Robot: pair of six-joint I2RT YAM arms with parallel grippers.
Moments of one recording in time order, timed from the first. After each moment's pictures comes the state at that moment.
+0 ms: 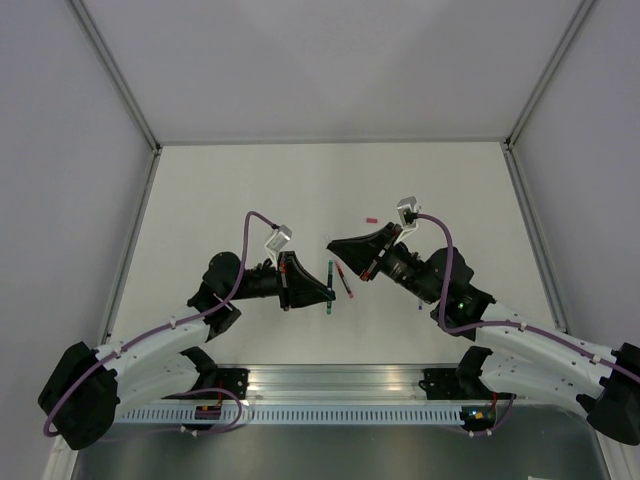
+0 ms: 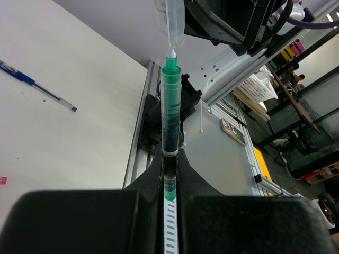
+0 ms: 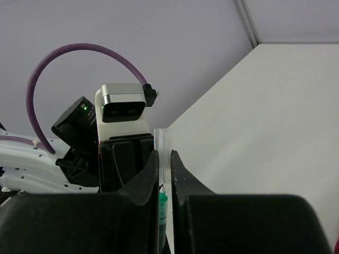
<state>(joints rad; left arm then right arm) -0.70 0.97 0.40 0.69 0.79 -0.75 0.91 0.92 0.63 0.48 -0.05 0.59</state>
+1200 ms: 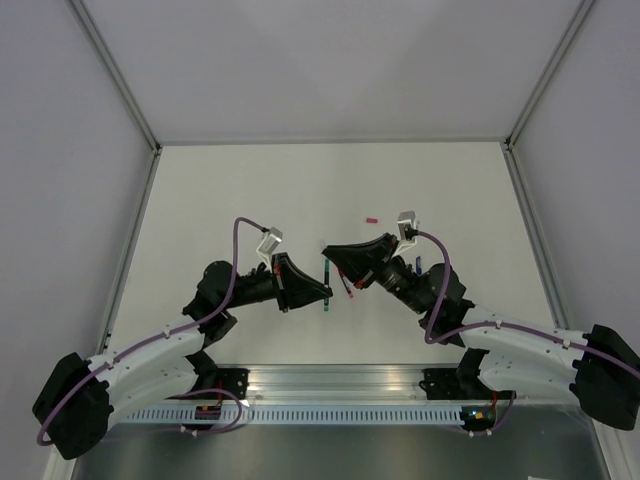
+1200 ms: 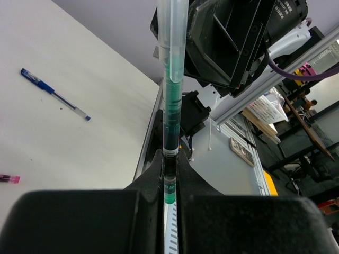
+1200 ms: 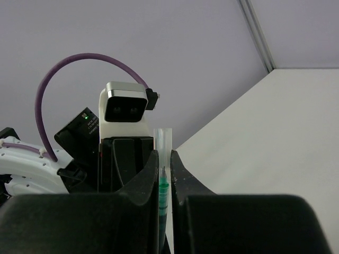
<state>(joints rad) -0.72 0.89 0.35 0.68 0.65 -0.76 0.97 1.01 0.47 0.87 0.00 0.59</state>
